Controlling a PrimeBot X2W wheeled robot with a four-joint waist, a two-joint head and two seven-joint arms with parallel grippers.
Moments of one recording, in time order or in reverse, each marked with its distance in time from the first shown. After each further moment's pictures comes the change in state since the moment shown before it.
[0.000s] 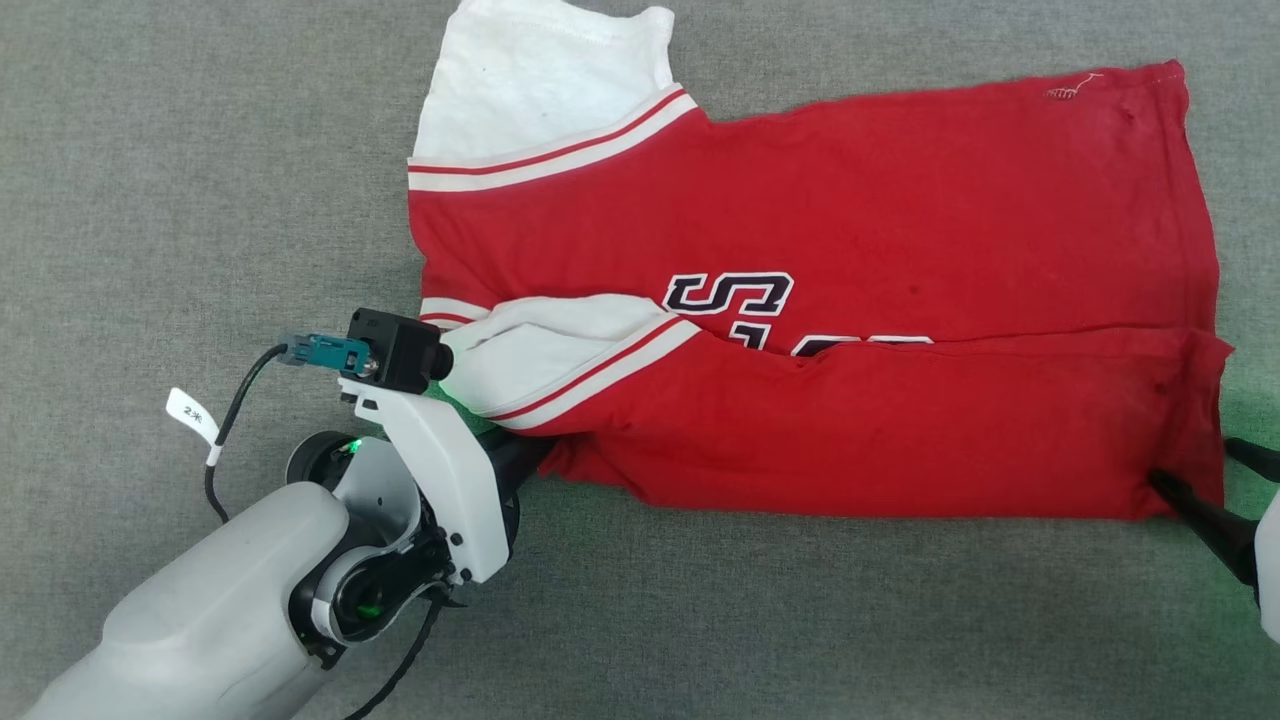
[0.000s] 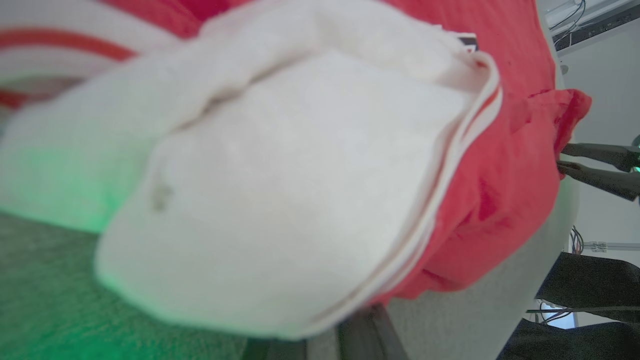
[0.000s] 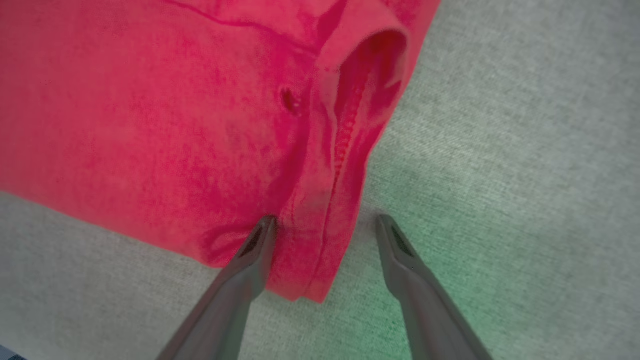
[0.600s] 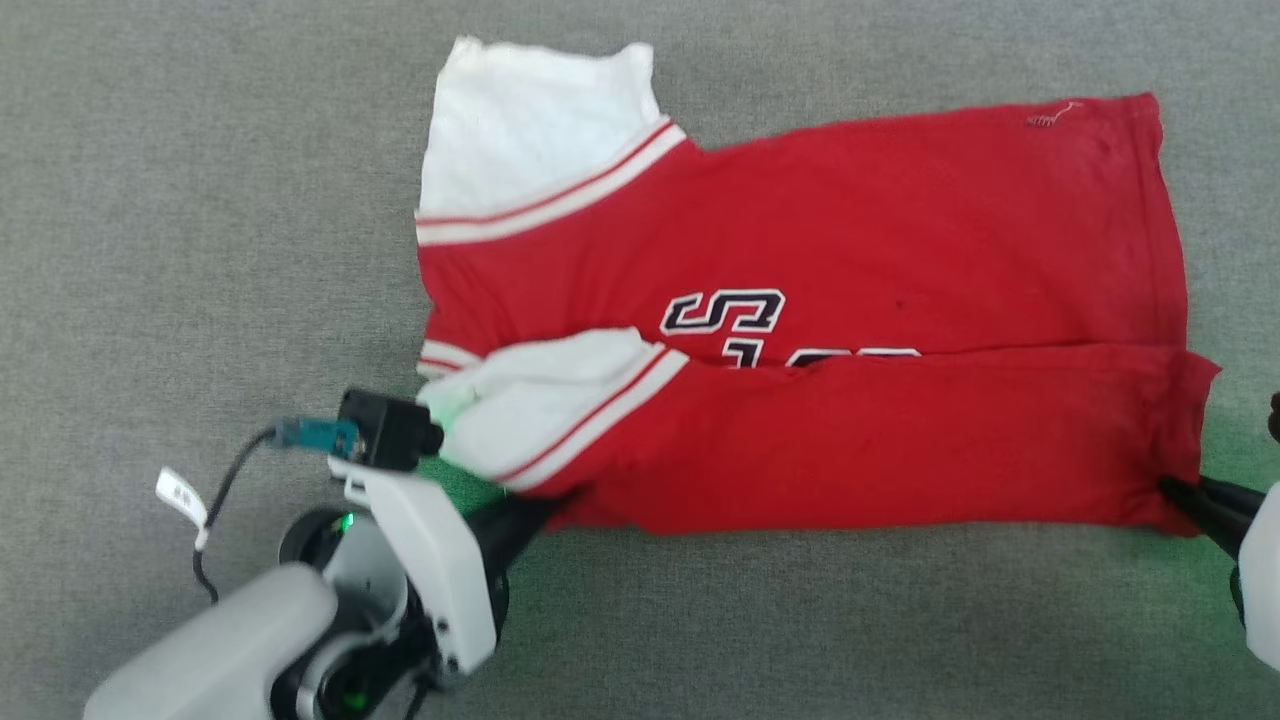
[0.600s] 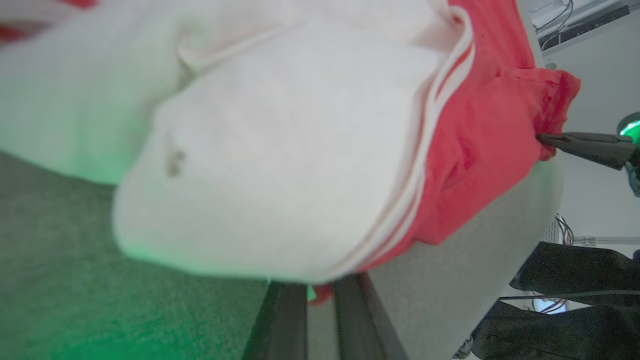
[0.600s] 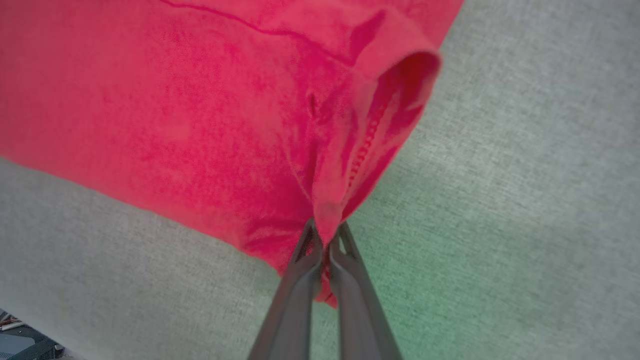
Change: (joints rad) left arm 0.108 0.065 -0.009 -0.101 -0.001 0.003 -0.052; right arm 0.008 0.018 0.003 -0.009 0.011 0.001 -0.005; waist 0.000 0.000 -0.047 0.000
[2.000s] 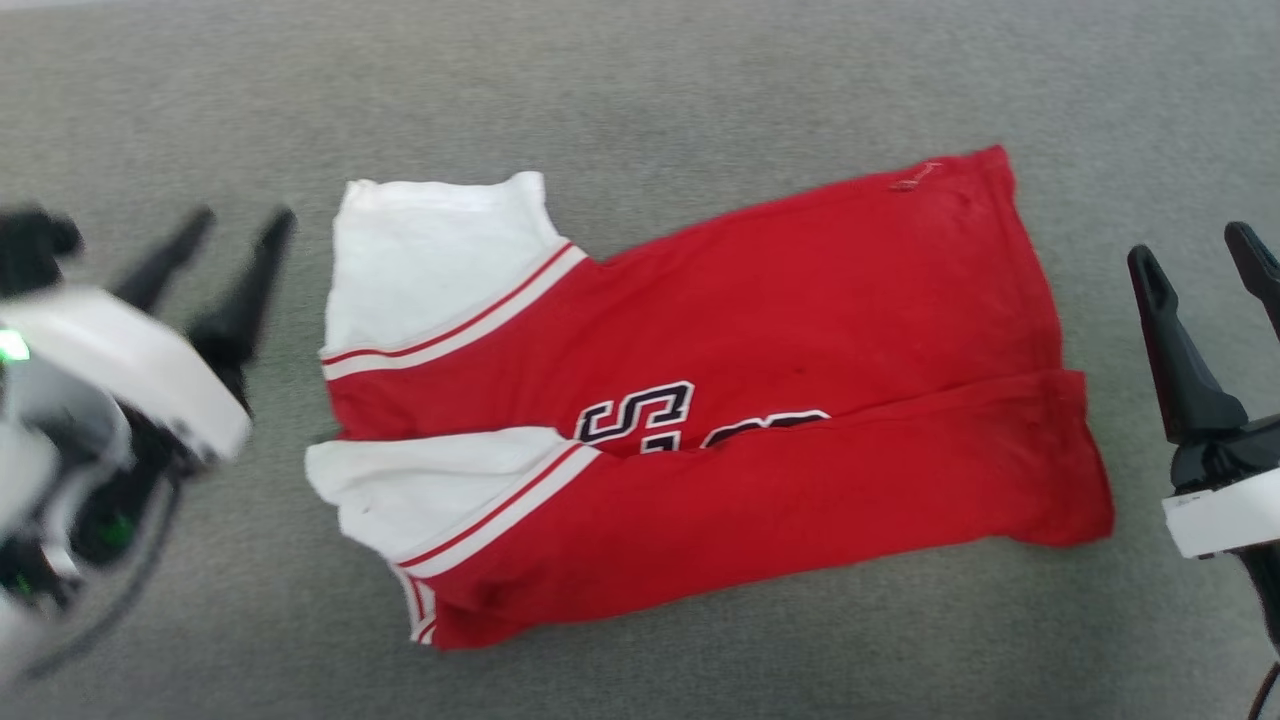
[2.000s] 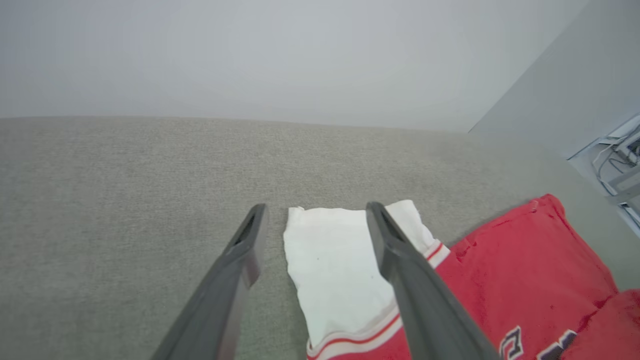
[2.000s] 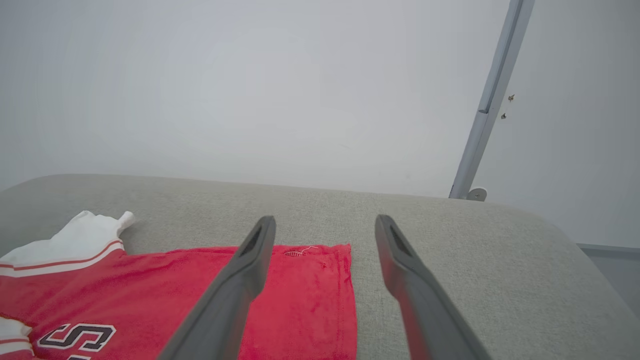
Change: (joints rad) left arm -0.067 0.259 0.263 -0.090 0.028 0.154 -0.223; right arm -0.088 0.324 -0.086 -0.068 -0.211 0.000 -0.660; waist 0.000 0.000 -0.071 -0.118
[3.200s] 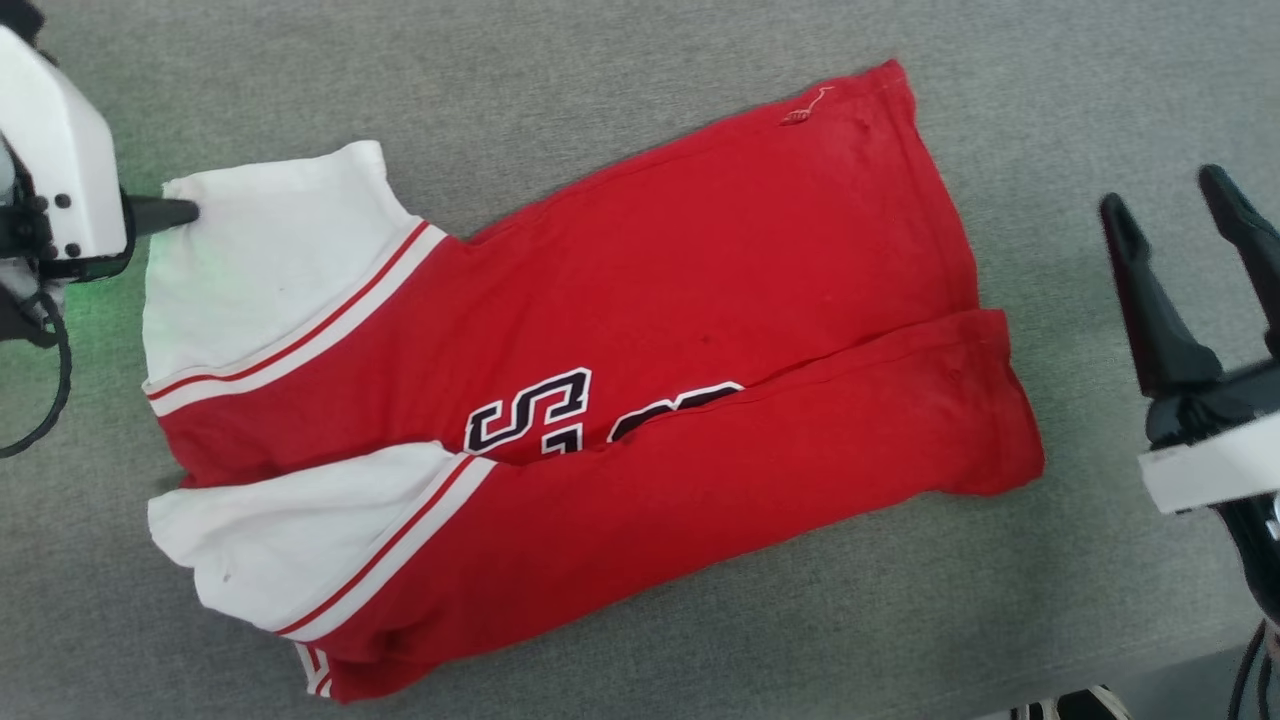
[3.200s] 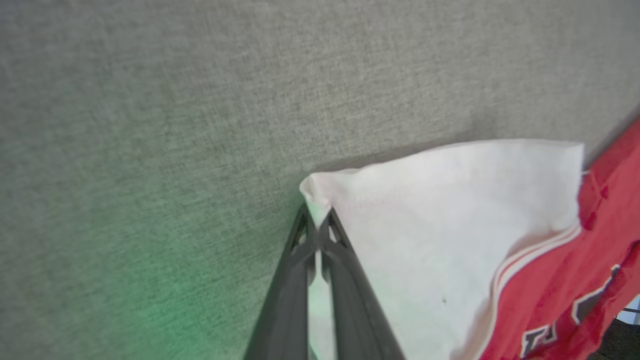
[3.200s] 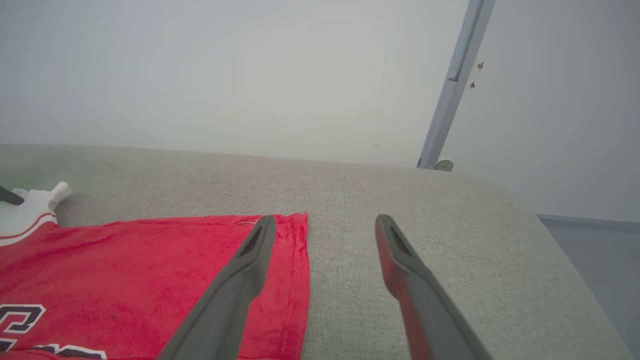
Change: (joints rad) left arm -0.543 -0.110 -0.167 0.648 -0.099 -0.271 0.933; right arm -0.083 0.015 0.044 0.021 0.003 0.000 -0.024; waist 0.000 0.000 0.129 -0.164
